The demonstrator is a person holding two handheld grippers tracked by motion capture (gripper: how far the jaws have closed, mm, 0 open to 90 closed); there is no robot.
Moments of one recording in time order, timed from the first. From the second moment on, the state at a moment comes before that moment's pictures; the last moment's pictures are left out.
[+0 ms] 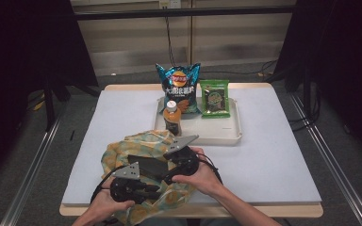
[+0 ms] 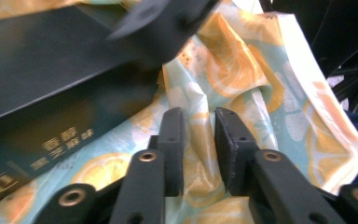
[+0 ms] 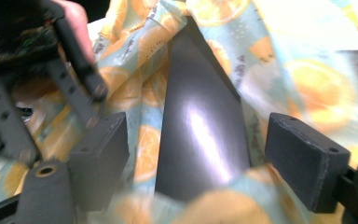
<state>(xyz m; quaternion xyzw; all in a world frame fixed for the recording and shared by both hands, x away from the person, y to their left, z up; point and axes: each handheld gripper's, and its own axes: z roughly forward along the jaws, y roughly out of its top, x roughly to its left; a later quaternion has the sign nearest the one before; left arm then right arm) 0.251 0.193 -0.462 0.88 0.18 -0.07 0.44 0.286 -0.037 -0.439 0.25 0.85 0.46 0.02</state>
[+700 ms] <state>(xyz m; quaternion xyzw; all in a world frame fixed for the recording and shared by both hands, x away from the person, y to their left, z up) 0.262 0.217 -0.456 0.84 0.23 -0.05 0.48 0.259 -0.082 -0.448 0.25 0.85 0.46 0.02</state>
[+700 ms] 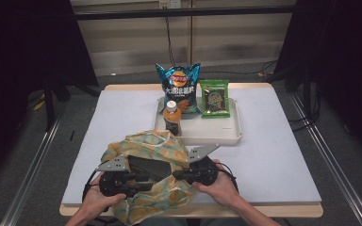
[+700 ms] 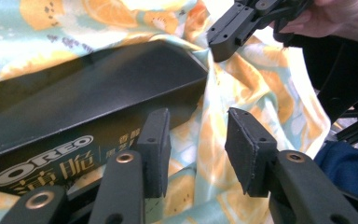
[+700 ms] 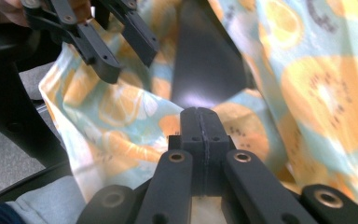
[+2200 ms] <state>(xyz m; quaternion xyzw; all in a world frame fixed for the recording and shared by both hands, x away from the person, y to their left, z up) 0.261 0.220 -0.456 0.85 0.23 -0.03 0.47 0.279 -0.041 -0.448 0.24 0.86 0.46 0.04</state>
